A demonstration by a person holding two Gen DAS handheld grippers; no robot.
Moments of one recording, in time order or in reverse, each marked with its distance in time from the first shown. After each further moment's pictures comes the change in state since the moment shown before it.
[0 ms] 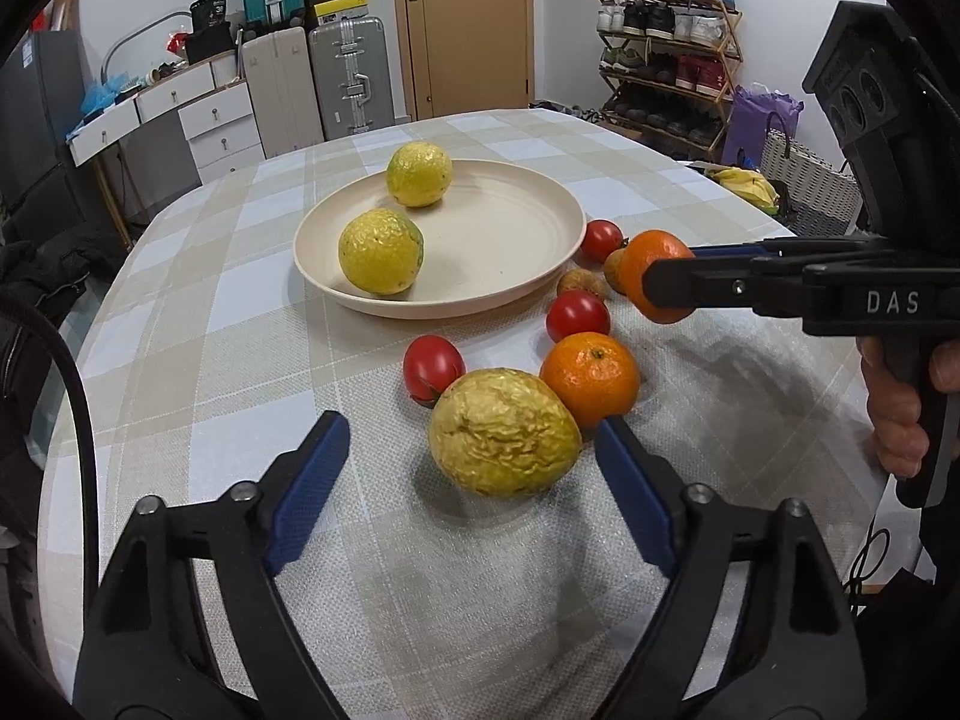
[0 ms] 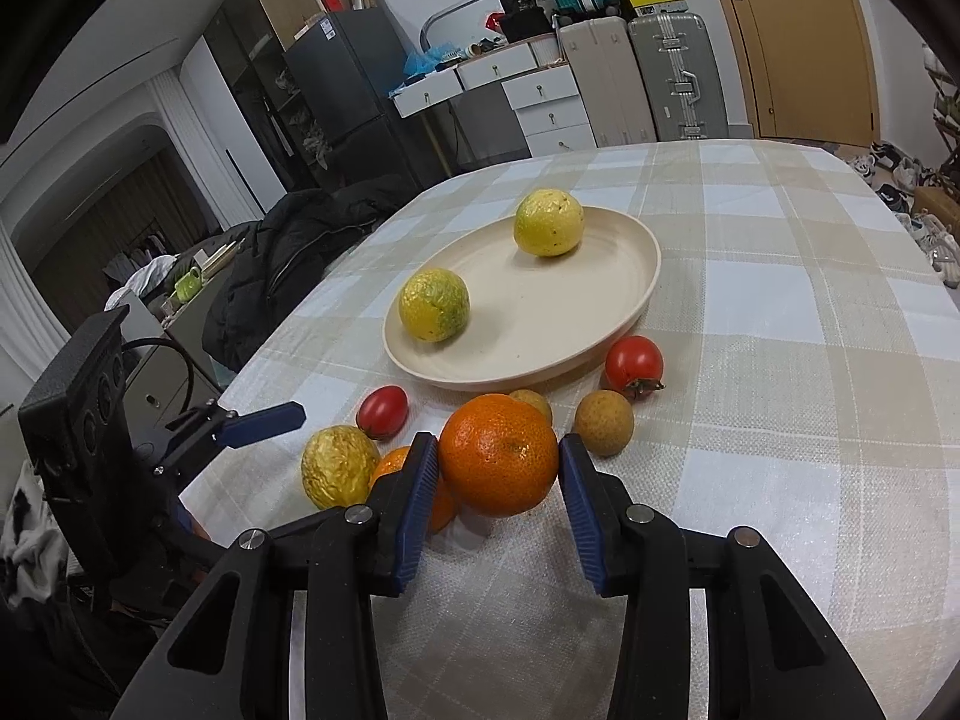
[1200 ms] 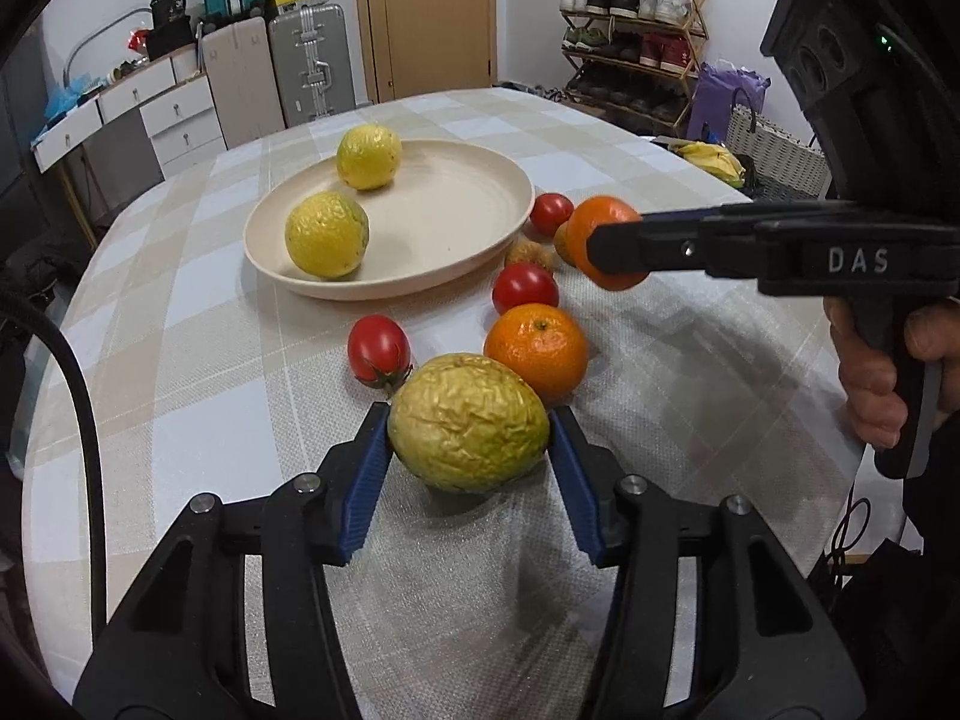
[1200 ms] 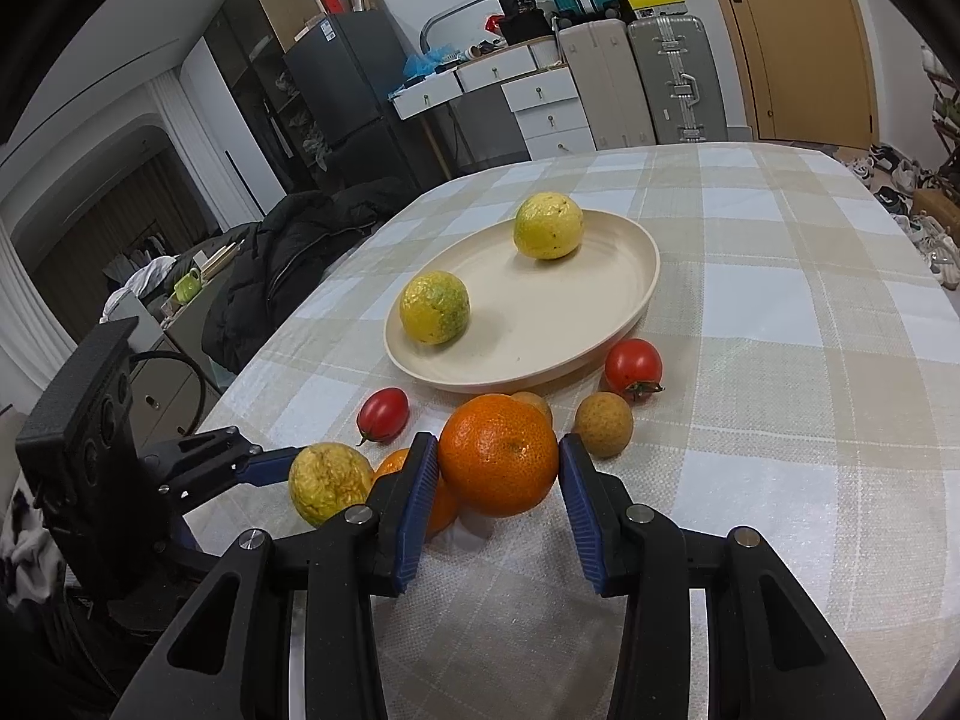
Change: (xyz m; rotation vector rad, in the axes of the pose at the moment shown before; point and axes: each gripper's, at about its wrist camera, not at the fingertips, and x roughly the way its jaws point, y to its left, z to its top) left arm 0.002 -0.014 -0.003 0.043 0.036 -0.079; right arm -0.001 -0.001 -0.001 0.000 -0.006 -0.002
